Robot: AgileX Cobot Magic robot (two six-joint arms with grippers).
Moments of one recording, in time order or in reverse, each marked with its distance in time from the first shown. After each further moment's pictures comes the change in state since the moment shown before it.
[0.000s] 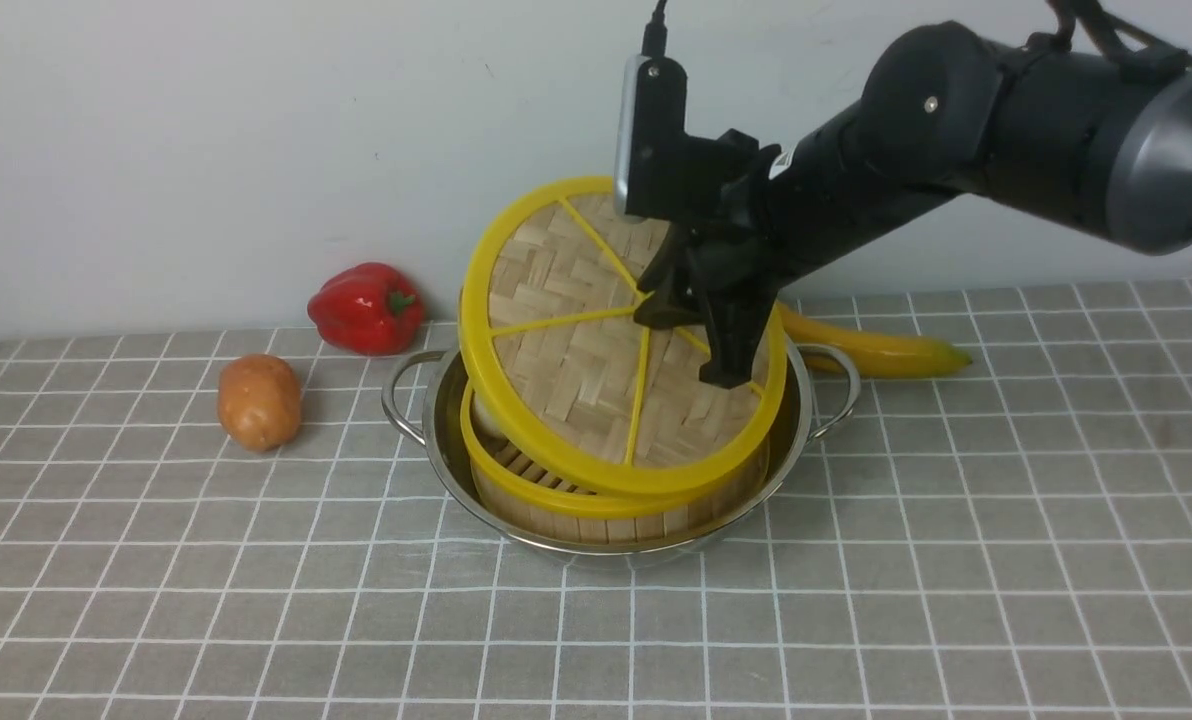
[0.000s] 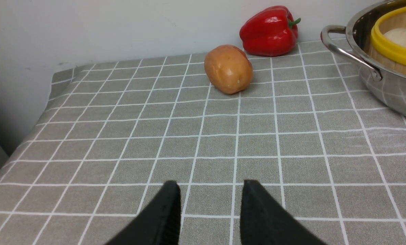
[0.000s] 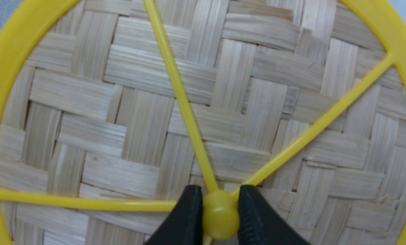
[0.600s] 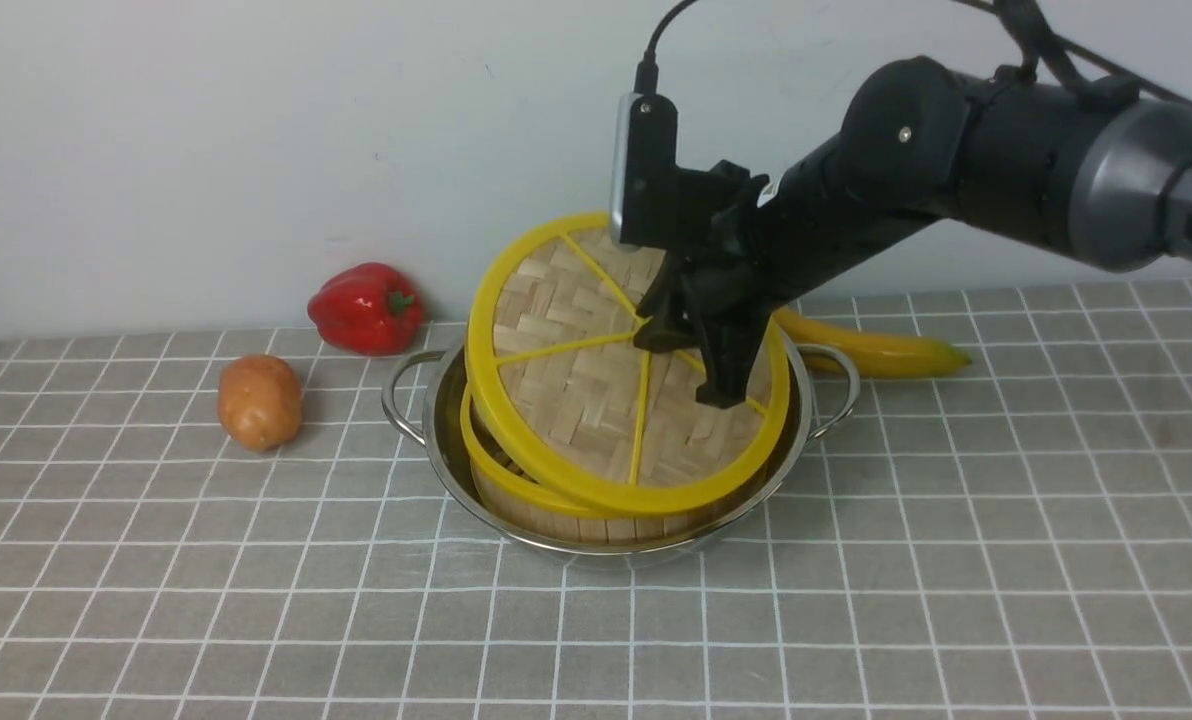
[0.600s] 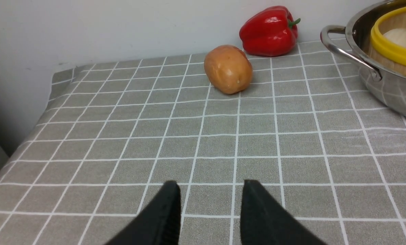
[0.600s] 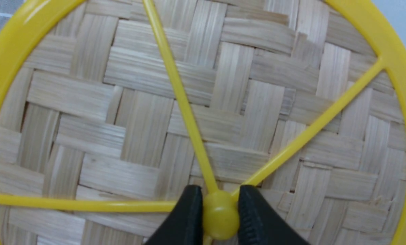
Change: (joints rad) right arm 0.000 0.045 -0.002 0.003 -0.015 -0.024; left arm 0.000 0.000 0.000 0.000 0.000 0.000
